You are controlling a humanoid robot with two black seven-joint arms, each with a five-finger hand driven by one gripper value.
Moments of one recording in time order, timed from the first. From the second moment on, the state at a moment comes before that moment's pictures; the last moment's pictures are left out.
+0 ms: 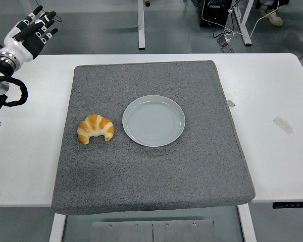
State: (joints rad) left arm -0.99 0.33 -0.77 -0.51 -0.04 -0.19 -0.07; right arm -0.06 0.00 0.04 0.14 -0.15 0.00 0.25
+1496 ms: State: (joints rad) left arm -1.04 0.60 -0.52 -0.83 0.77 -0.61 -0.24; right arm -0.06 0.00 0.04 0.14 -0.15 0.00 0.25
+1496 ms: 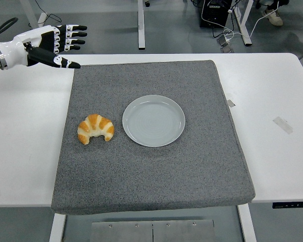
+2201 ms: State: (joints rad) left arm -1.02 0.64 -0.39 -0.92 1.09 -0.61 -0.32; right arm -0.06 0.00 0.04 0.14 -0.15 0.00 0.25
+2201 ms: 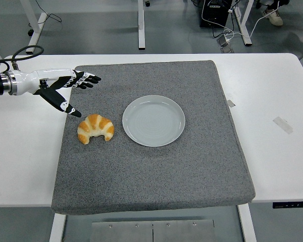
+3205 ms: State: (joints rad) left arm -1.02 0.58 -0.21 -0.95 1.17 -0.43 -0.33; right arm -0.06 0.00 0.04 0.14 -0.15 0.00 0.25
